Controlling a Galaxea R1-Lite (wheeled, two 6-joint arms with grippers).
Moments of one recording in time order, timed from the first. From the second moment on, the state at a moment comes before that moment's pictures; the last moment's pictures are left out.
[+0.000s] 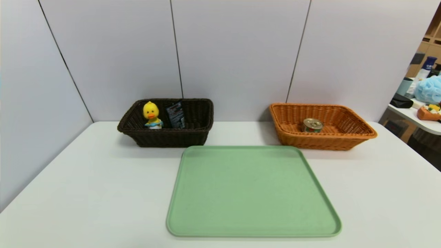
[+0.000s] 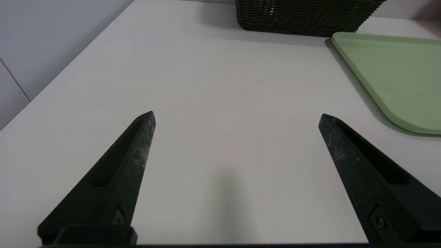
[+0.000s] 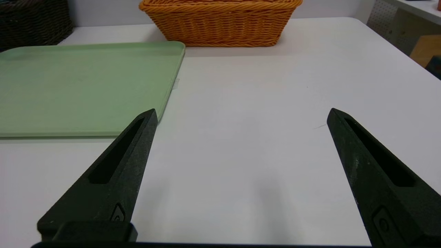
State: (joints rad) left arm -0.01 0.00 0.00 0.00 0.03 -0.09; right arm 0.01 0.00 0.00 0.00 0.00 0.03
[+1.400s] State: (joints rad) left arm -0.01 0.00 0.00 0.00 0.03 -0.09; right arm 0.01 0.00 0.00 0.00 0.00 0.04
